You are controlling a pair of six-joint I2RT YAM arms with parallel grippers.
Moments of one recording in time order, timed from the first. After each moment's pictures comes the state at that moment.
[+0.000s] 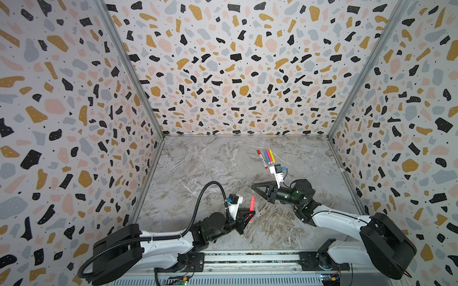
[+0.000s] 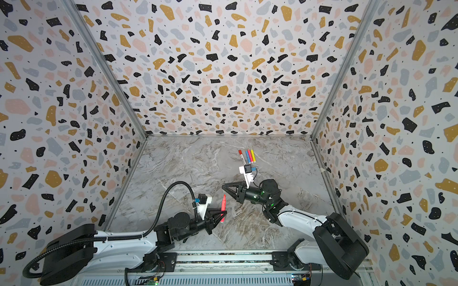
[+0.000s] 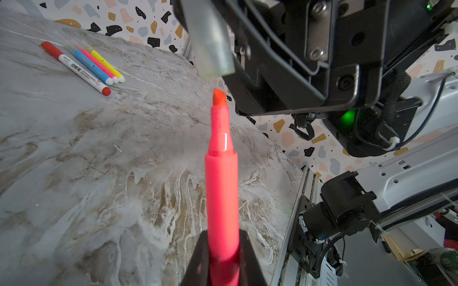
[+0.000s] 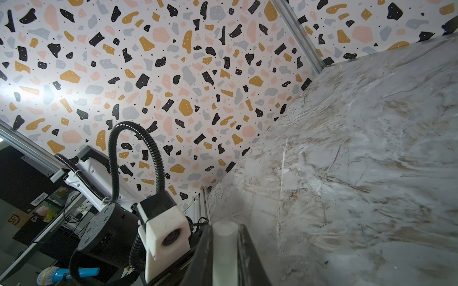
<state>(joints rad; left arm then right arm) -1.13 1.09 0.21 0.73 -0.06 -0.57 0.67 1.27 0.45 0.90 -0.65 0.77</state>
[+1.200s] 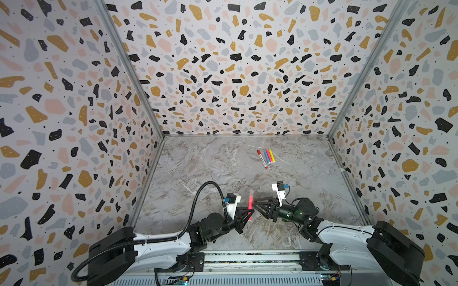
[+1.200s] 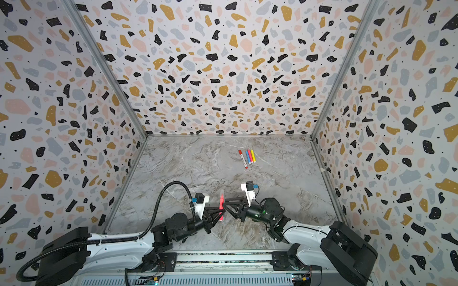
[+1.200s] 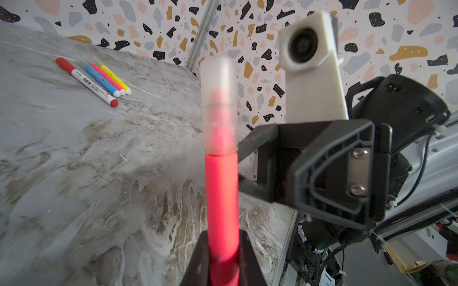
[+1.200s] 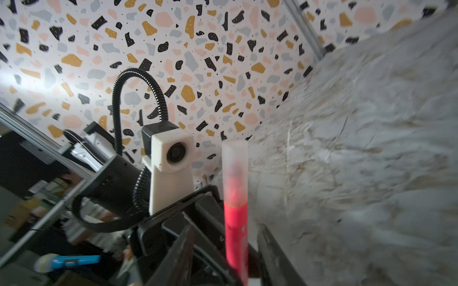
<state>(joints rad) -1.14 1.04 0.21 0.71 -0.10 -0.57 0.84 1.15 0.21 1.01 -0.47 0.76</state>
